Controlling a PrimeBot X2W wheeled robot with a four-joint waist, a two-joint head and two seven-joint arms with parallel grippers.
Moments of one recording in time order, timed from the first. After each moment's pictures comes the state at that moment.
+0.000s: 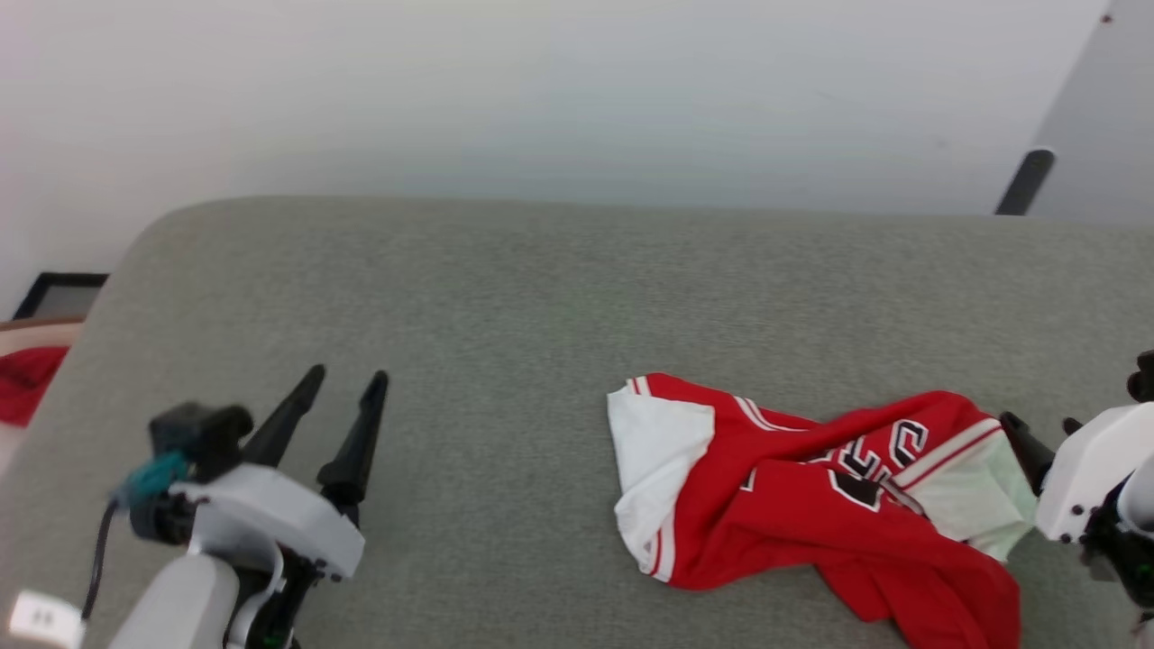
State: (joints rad) left arm -0.29 0.41 -0.28 0.28 -0.65 -0.13 -0.13; right arm -0.34 -0.27 -0.13 0.36 0.36 0.13 0.54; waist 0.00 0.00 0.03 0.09
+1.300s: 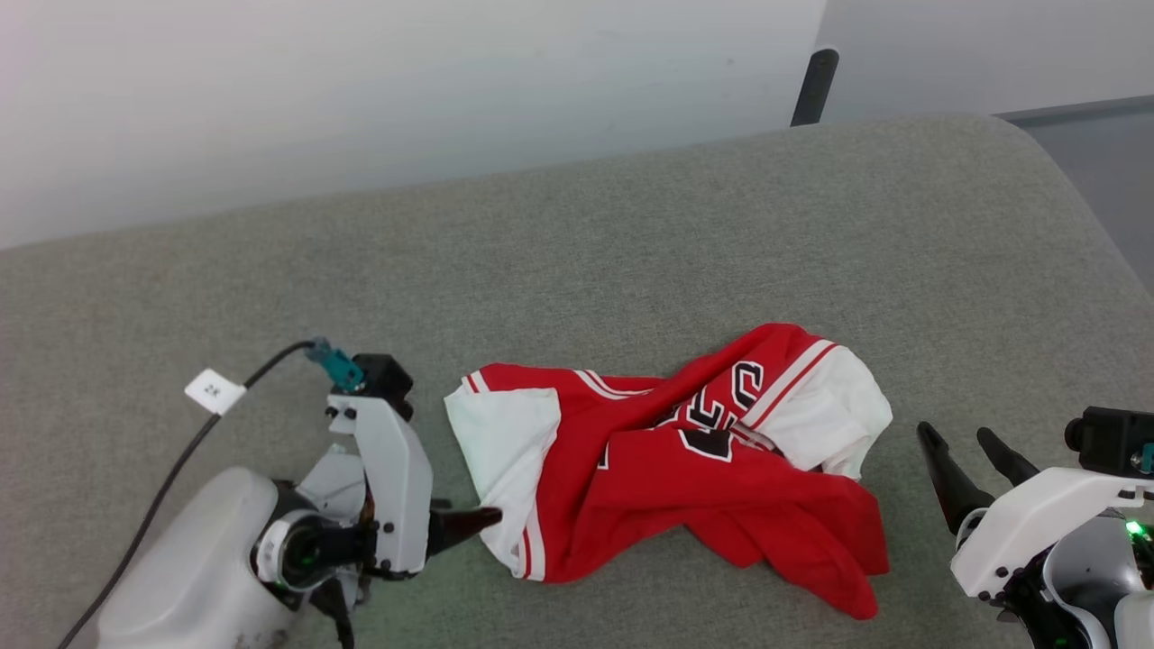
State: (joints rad) left arm -0.52 0.47 -0.56 0.33 -1.07 -0.07 0.85; right arm -0.14 -0.08 -0.11 0.06 0.38 0.13 0.41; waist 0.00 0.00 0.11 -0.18
